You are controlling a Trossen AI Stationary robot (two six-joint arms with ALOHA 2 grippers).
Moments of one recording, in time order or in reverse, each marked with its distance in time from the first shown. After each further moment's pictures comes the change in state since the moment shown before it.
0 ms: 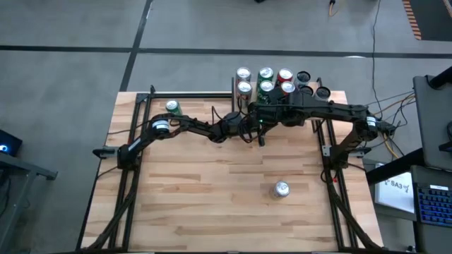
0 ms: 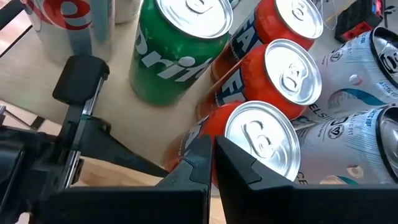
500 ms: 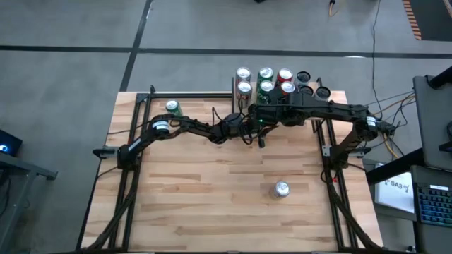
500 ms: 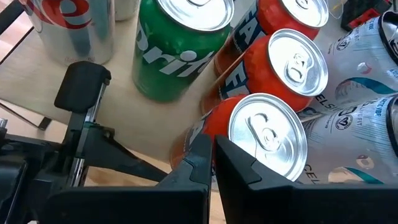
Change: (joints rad) left arm -0.010 0.000 -0.001 -0.002 0.003 0.015; right arm -0.005 0.001 0.000 -0.002 -0.024 0.041
